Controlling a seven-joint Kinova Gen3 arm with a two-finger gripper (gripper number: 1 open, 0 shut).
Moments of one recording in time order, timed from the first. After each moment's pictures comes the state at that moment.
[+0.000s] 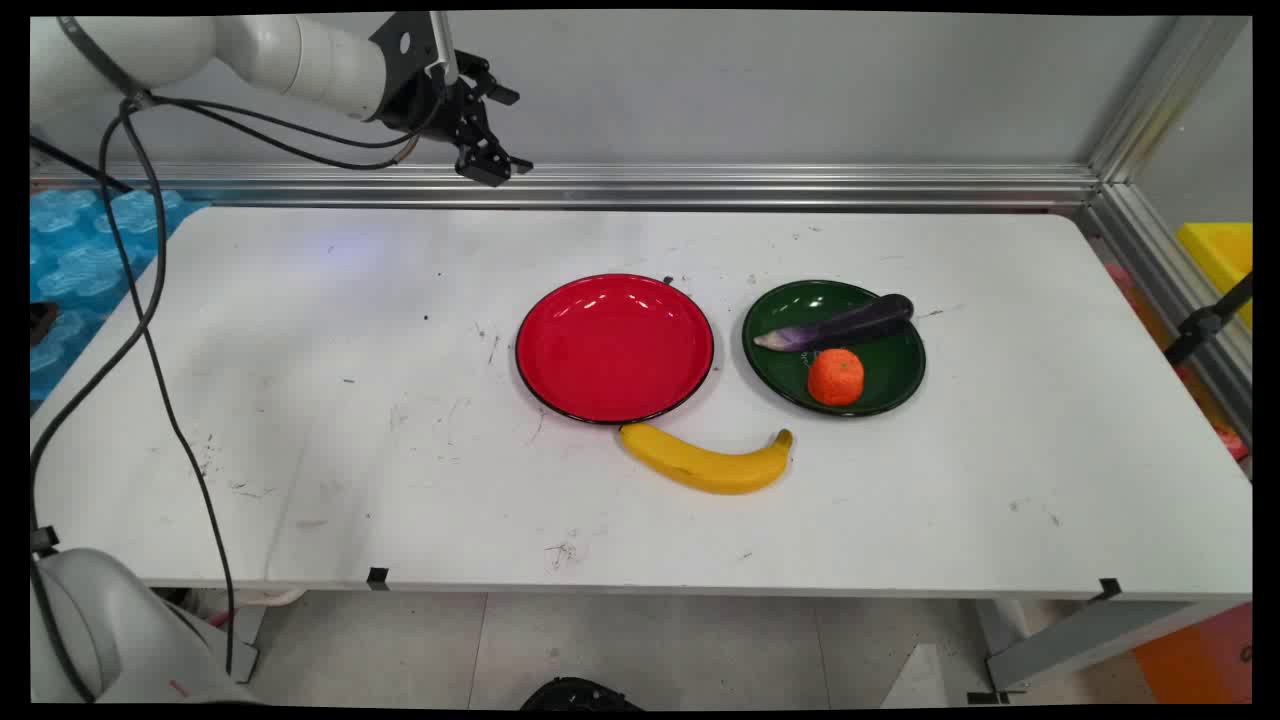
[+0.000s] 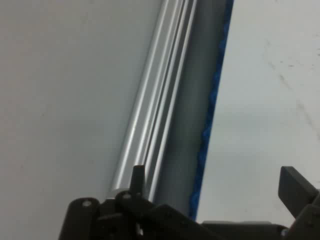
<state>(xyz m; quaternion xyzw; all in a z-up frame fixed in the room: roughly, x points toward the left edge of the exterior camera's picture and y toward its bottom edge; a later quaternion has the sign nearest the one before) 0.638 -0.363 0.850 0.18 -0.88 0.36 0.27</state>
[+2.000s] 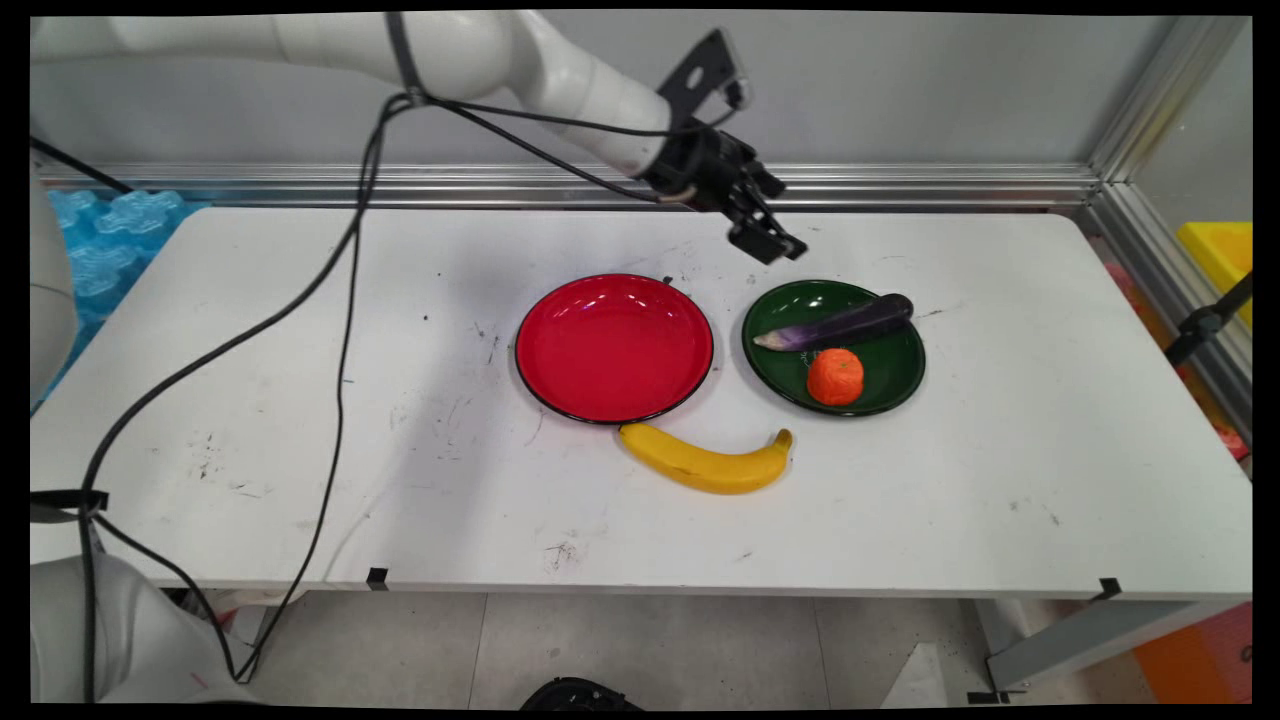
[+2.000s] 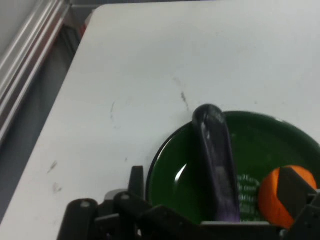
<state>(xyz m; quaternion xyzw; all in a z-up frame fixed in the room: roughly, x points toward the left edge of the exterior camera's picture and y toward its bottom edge) 0.368 -0.413 0.840 0.21 -0.87 0.17 0.41</state>
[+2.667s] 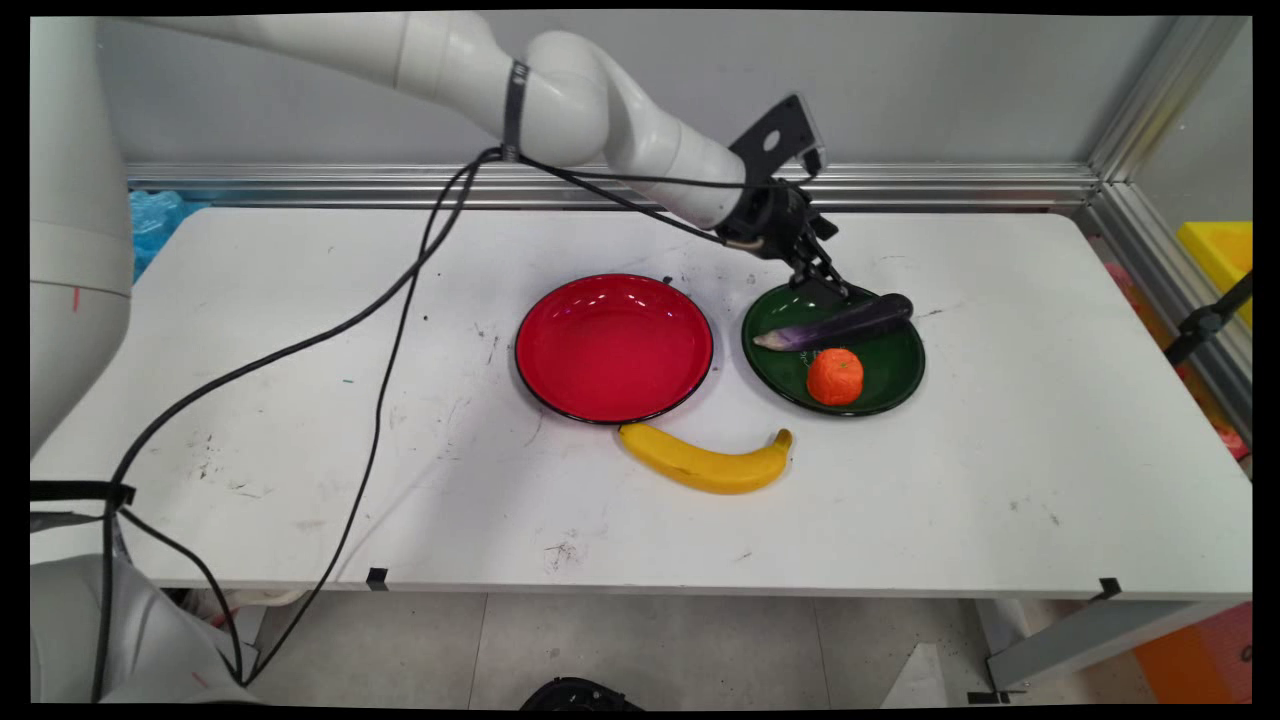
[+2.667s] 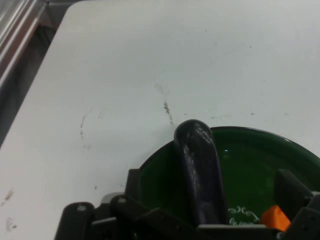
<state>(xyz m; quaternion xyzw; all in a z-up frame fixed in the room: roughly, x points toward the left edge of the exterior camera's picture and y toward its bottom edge) 0.302 -0.428 0.794 0.20 -0.88 0.17 0.40</state>
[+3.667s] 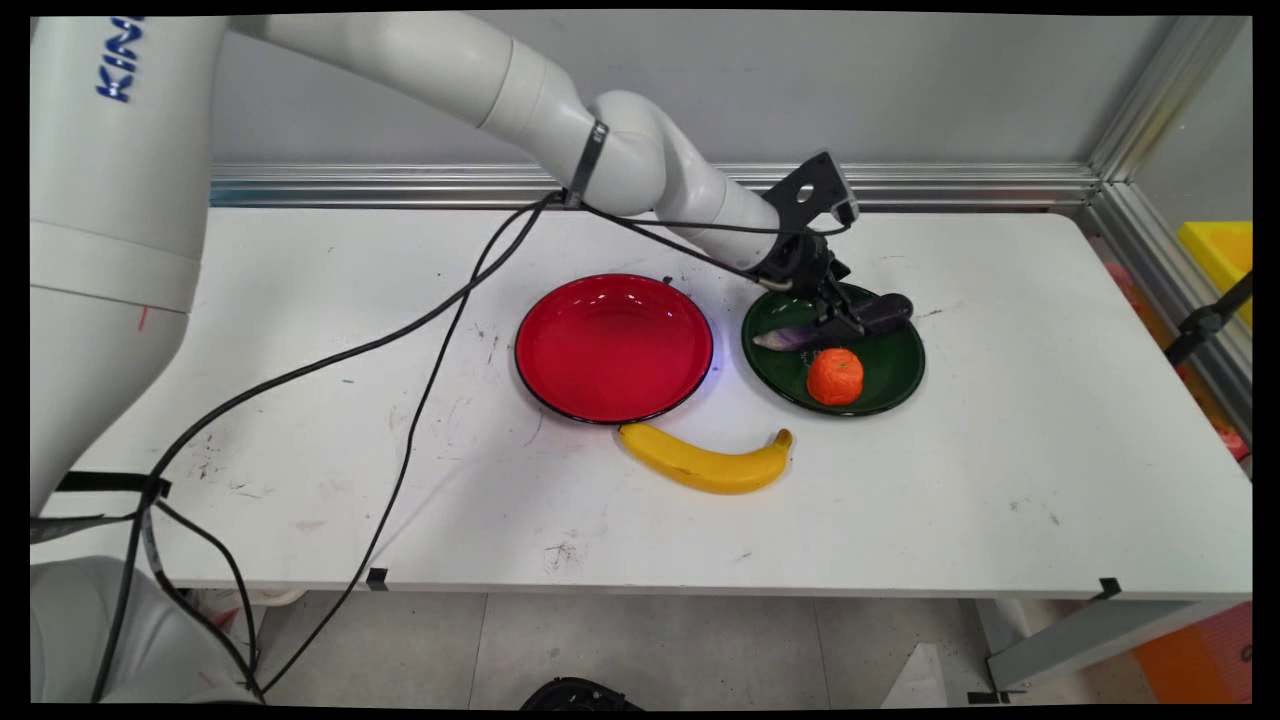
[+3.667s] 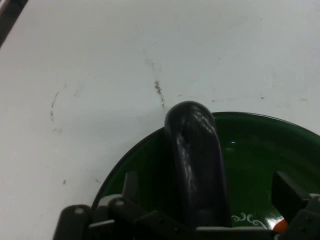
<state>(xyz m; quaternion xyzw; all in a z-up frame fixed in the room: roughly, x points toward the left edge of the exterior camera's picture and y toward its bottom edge) 0.265 -0.446 0.741 0.22 -0.88 0.16 0.38</state>
